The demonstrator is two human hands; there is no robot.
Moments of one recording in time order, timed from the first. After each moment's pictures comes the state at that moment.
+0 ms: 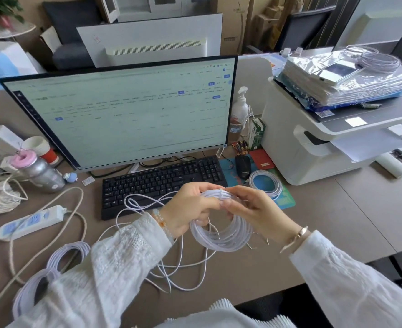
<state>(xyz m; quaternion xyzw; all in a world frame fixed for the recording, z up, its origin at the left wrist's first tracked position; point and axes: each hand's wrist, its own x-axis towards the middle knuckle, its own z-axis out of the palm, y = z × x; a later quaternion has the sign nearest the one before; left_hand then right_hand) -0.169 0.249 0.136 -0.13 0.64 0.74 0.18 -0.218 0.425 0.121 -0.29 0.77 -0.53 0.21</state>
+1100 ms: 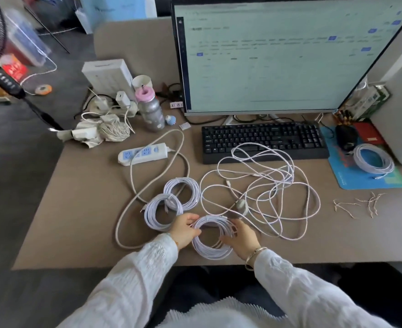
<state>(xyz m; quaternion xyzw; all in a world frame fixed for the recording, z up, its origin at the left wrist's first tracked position) 0.083 0.028 -0.045 -0.40 0.73 0.54 0.14 0.000 0.200 -0.060 -0.12 0.87 -0.30 0.36</state>
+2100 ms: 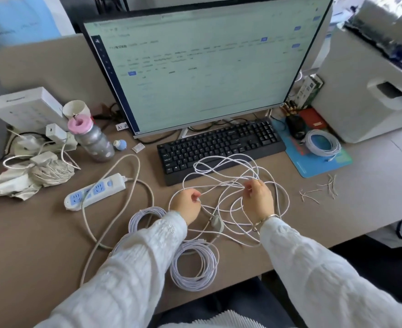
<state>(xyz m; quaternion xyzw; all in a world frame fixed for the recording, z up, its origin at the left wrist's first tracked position) -0.074 0.031 -0.050 -0.24 0.85 0.45 0.09 -0.128 0.224 -0.028 -0.03 0.95 -0.31 0.05</state>
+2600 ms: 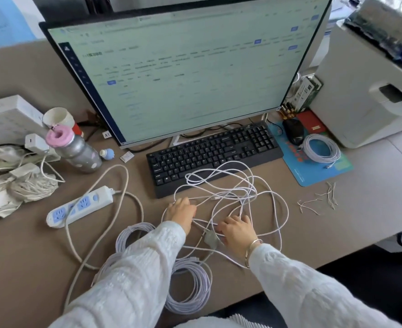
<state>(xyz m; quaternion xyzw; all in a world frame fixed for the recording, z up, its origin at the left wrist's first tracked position) -0.103 0.029 -0.074 -0.02 0.98 0.06 0.21 -0.112 0.218 -0.059 -0.31 0.92 0.03 0.22</state>
